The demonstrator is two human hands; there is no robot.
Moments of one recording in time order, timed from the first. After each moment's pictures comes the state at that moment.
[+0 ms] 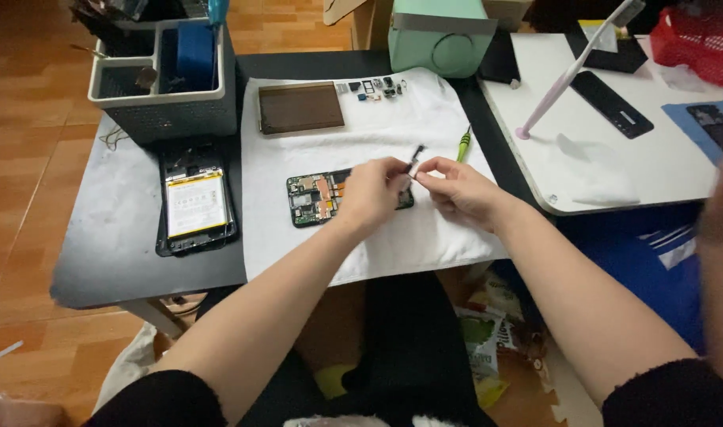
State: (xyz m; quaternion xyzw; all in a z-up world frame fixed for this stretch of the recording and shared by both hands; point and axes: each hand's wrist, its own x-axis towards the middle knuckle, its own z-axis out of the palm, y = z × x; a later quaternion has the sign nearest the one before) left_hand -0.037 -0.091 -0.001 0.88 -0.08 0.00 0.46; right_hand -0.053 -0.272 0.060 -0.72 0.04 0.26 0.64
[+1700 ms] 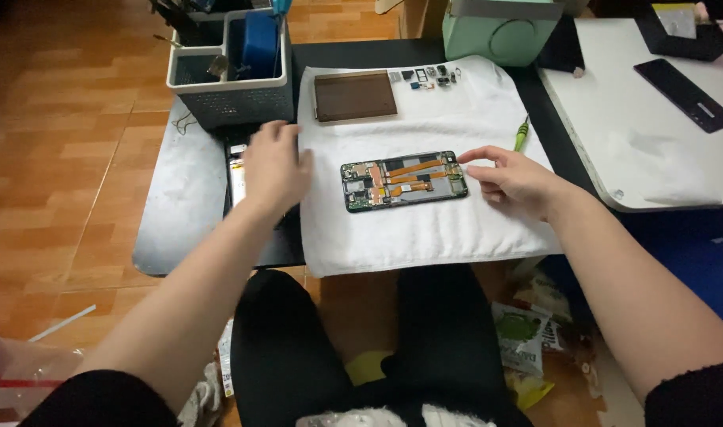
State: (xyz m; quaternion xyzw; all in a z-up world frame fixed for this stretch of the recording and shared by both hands) left_hand -0.057 0.116 -0.014 0.96 0.00 0.26 0.14; right_hand -0.071 -0.248 0.087 -0.77 0.04 0.24 0.59
